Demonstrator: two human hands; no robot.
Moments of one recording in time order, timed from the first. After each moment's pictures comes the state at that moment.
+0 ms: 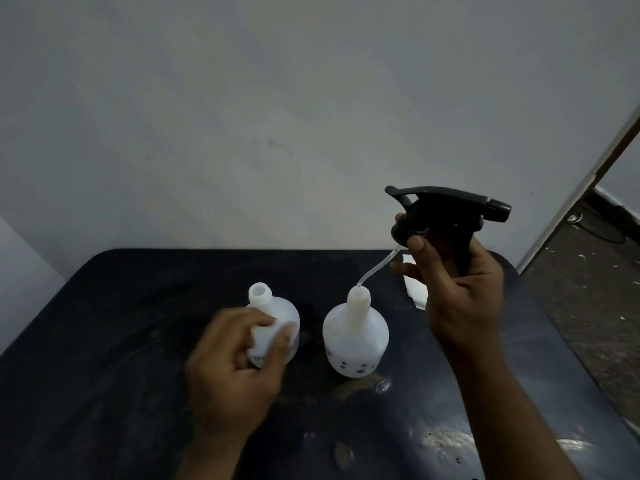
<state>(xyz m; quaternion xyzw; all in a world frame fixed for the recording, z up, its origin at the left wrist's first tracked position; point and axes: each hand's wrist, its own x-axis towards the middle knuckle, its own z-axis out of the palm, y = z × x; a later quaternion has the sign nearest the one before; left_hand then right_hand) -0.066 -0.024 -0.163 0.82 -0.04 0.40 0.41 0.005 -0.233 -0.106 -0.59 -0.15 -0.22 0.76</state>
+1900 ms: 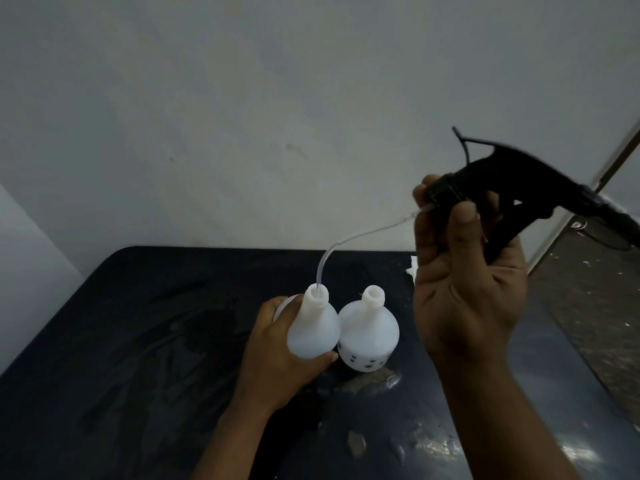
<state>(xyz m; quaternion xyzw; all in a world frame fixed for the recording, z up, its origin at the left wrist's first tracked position) -0.047 -0.015 -0.197 0.88 -0.03 0.14 0.45 -0.050 -0.178 -0.040 -0.44 -0.10 -0.29 0.85</state>
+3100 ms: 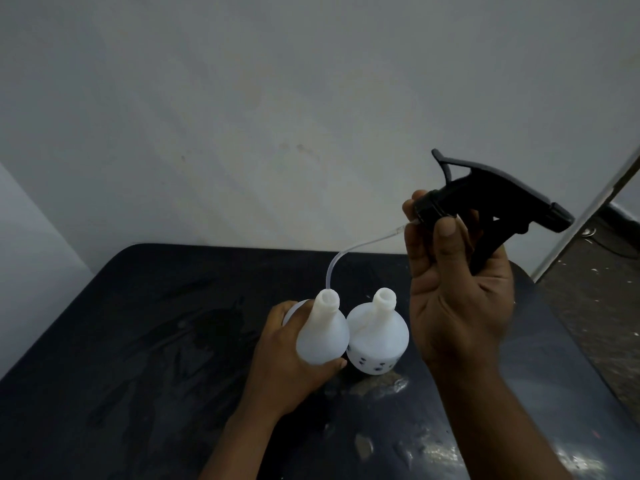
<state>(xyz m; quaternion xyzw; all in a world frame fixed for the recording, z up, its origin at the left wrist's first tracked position) -0.050 -0.016 -0.201 0.88 -0.04 0.14 0.46 -0.027 -0.178 -0.068 -0.38 -0.14 -0.17 0.90</state>
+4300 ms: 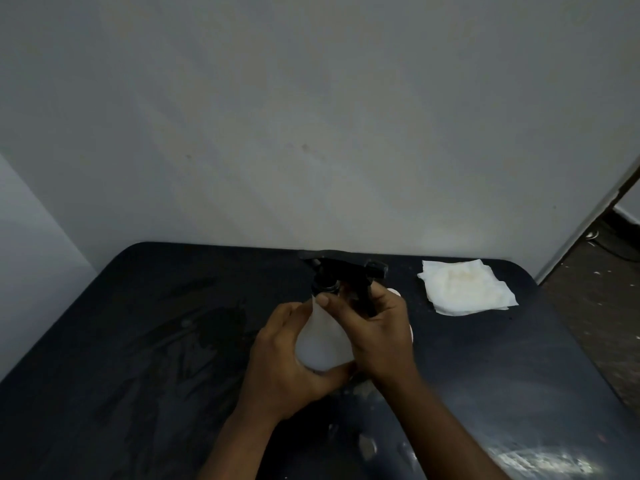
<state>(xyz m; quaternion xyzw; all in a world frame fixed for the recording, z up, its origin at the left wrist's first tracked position) -0.061 -0.013 -0.178 0.87 -0.07 0.19 0.45 -0.022 -0.145 -0.146 -0.67 -0.14 -0.09 0.72</state>
